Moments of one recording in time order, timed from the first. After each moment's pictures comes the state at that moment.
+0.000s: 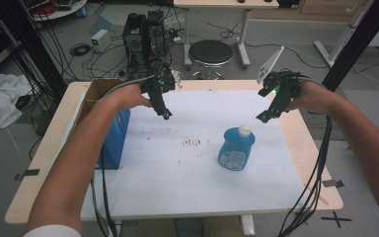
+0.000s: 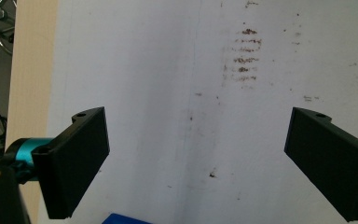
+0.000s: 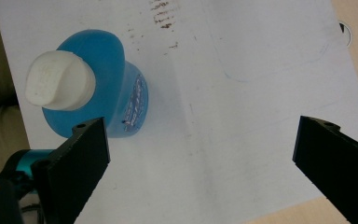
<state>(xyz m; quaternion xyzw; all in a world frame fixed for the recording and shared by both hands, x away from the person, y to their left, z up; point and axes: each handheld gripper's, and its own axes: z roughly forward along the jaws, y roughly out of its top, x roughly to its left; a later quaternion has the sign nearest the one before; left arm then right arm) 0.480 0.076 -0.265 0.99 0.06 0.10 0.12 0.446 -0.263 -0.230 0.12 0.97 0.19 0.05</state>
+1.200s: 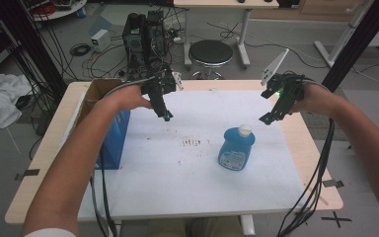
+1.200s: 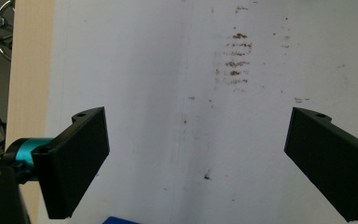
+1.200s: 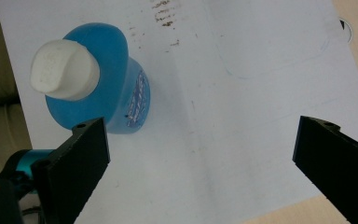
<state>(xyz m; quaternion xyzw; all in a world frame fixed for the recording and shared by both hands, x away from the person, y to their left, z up) 0.472 0.073 -0.264 0.98 0.05 0.11 0.13 0.440 -0.273 -0.232 0.12 0.97 0.20 0.05</state>
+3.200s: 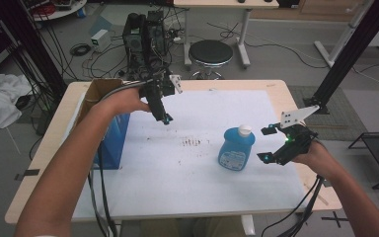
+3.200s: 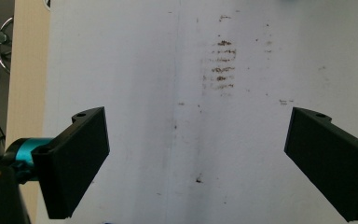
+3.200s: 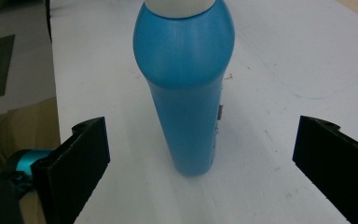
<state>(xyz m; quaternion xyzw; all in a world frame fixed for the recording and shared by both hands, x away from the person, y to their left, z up) 0.455 0.076 -0.259 0.98 0.04 0.11 0.15 0.359 -0.315 -0.333 0.17 0.89 0.43 0.04</state>
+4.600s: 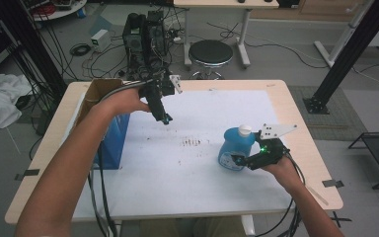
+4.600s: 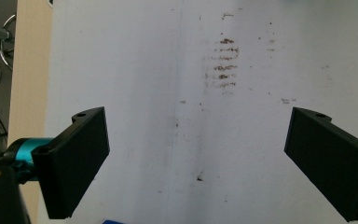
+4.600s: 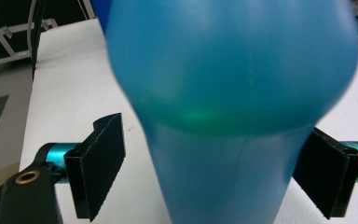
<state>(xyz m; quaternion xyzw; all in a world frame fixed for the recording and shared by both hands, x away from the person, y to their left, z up) 0.455 0.076 -0.259 0.98 0.04 0.11 0.14 0.357 -0.271 -0.396 0.19 0.82 0.54 0.07</state>
